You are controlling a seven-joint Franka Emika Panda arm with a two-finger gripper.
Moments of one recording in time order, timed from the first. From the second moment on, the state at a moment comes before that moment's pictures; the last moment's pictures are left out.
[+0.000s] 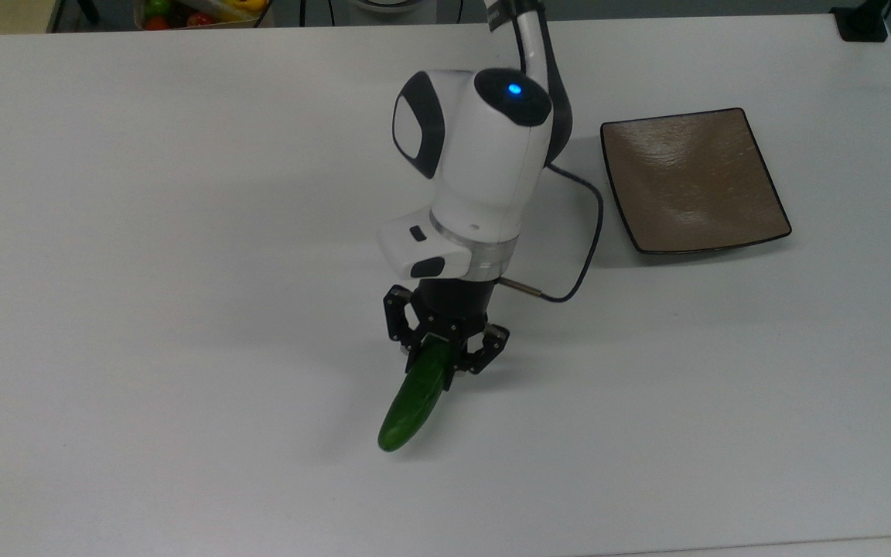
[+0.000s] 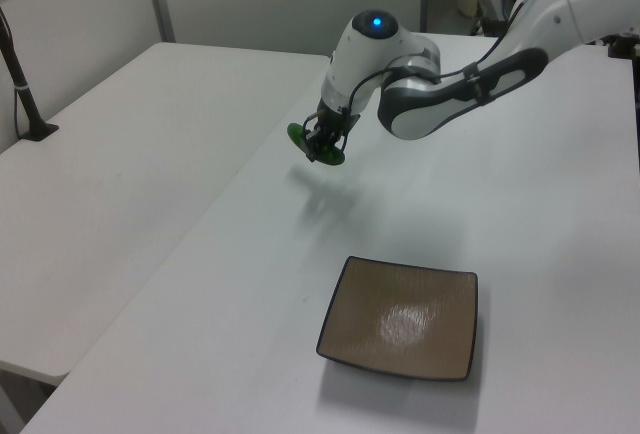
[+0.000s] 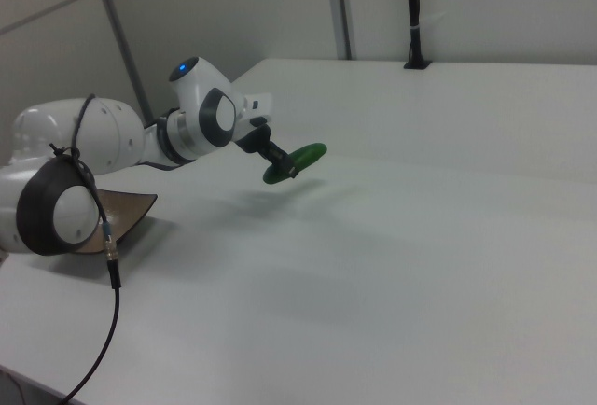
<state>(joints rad) 0.32 0.75 -0.12 -1.28 -0.32 2.43 0.77</state>
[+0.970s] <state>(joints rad) 0.44 0.40 0.26 -1.62 -0.33 2.18 0.75</state>
